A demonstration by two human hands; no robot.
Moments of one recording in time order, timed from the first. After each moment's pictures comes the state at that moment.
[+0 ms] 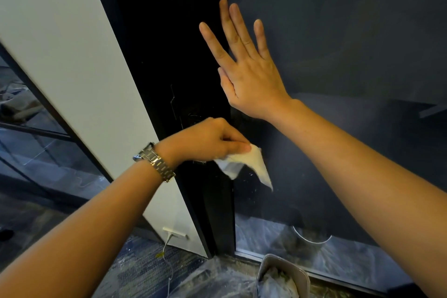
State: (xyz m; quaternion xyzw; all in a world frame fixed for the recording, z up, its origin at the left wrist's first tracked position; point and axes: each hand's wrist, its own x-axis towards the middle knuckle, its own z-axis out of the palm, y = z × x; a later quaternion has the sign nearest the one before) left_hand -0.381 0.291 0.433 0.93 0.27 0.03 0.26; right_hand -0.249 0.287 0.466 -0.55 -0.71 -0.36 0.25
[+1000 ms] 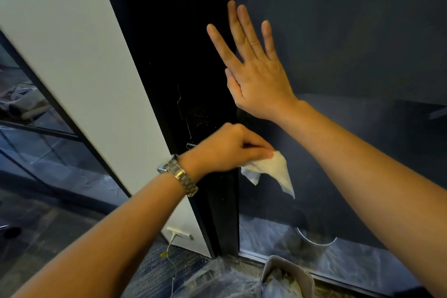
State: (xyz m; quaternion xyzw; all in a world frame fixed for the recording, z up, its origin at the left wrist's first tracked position) left_hand -0.371 0.277 0.425 0.92 0.23 0.11 0.28; right_hand -0.250 0.288 0.466 -0.56 -0.70 -0.36 0.25
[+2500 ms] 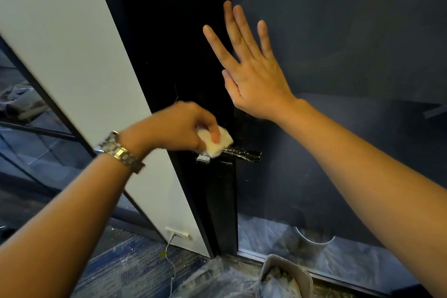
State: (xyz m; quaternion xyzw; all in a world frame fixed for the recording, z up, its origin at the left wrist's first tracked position) left_hand -0.423 0.298 0.463 0.93 0.33 0.02 0.13; right_hand -0.248 0.285 0.467 -0.55 -0.72 -0.35 0.24
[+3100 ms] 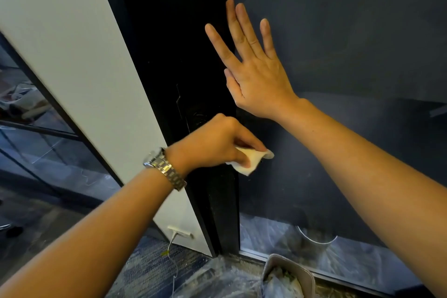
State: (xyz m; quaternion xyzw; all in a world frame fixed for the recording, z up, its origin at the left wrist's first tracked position) left_hand -0.383 0.280 0.433 0.95 0.24 0.09 0.17; right_hand -0.248 0.288 0.466 -0.55 -0.71 -0.36 0.24
